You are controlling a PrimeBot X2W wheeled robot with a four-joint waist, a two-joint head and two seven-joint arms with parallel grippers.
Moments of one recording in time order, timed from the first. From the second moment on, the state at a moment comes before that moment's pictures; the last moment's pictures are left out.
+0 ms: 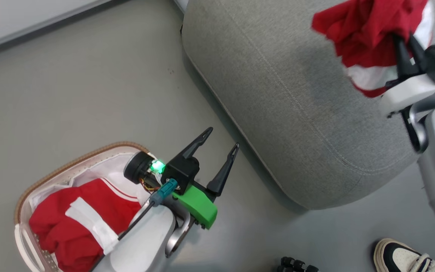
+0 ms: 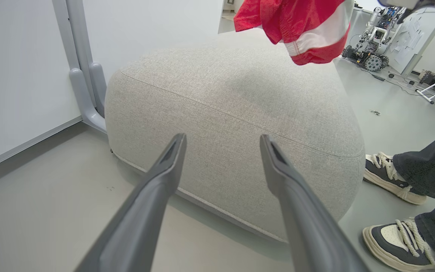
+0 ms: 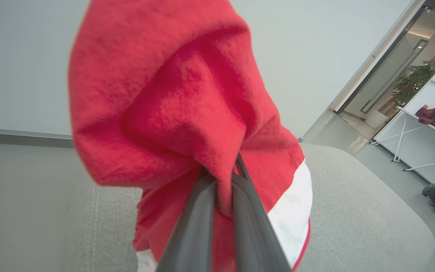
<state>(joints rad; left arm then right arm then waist) -0.47 0.09 -0.68 0.44 -0.29 -0.13 -0.26 -0.72 -0.25 0.04 0.53 0.03 0.13 -0.26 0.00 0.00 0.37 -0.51</state>
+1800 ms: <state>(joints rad) -0.32 0.05 -0.32 0.44 -0.24 -0.13 -0.26 -0.39 -0.11 -0.33 0.47 -0.10 0.13 -0.26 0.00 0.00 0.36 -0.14</state>
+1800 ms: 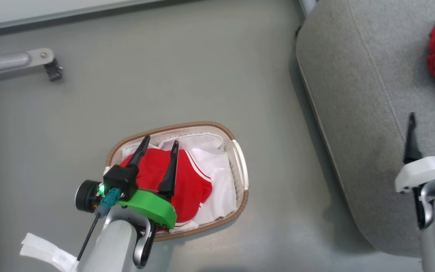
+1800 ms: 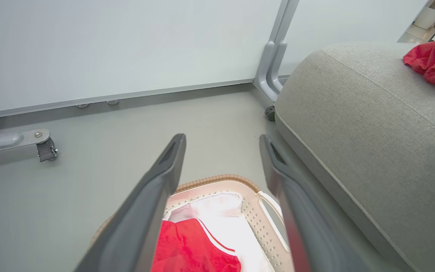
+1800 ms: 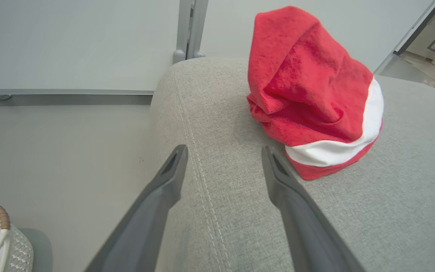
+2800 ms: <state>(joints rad) -0.06 0.05 -0.10 0.43 -0.23 -0.03 -0.26 -0.18 -0.05 0.06 0.45 0.04 0.13 -0.26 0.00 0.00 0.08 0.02</state>
